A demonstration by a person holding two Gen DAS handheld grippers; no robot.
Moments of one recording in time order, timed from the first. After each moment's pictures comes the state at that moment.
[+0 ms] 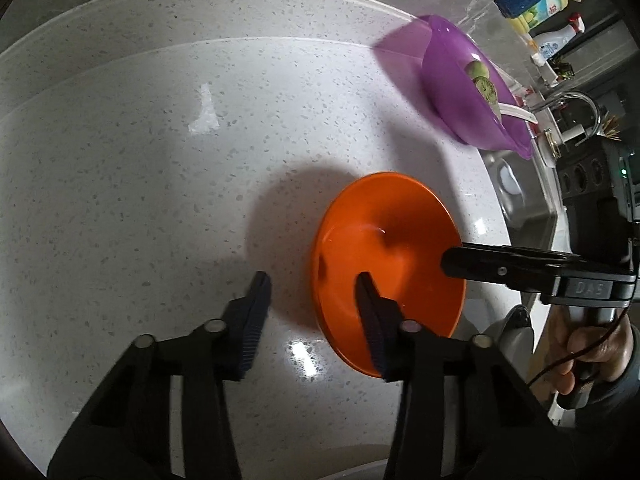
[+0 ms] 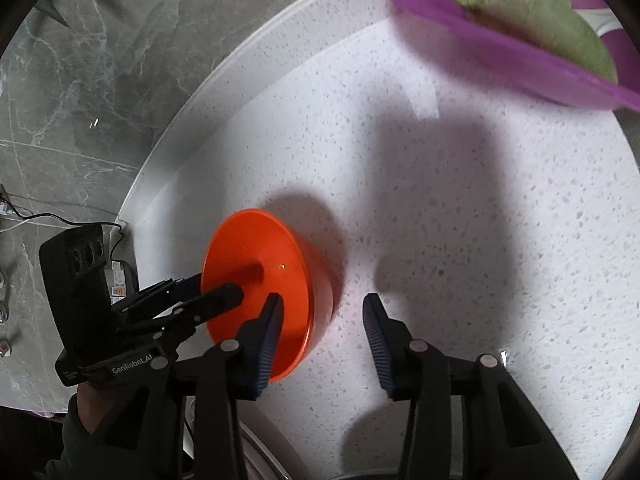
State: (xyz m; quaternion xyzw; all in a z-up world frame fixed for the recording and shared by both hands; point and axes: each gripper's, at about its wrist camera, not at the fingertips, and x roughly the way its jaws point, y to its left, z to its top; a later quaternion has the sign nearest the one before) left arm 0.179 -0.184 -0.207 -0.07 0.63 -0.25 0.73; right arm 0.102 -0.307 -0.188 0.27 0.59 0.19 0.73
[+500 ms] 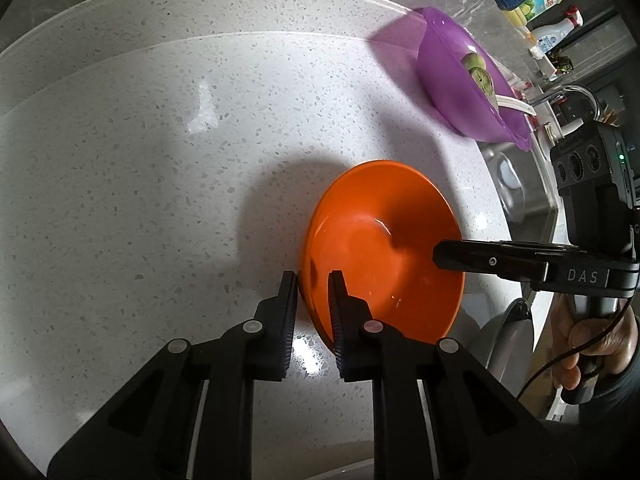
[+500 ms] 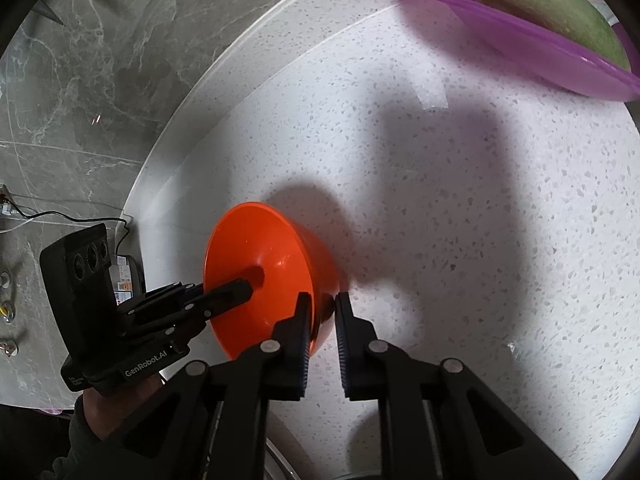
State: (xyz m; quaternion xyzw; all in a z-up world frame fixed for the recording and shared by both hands) left arm 0.172 -0.185 -0.202 -0.06 0.63 -0.25 0.73; right arm 0.106 -0.304 -0.192 0.28 0.60 0.21 0.72
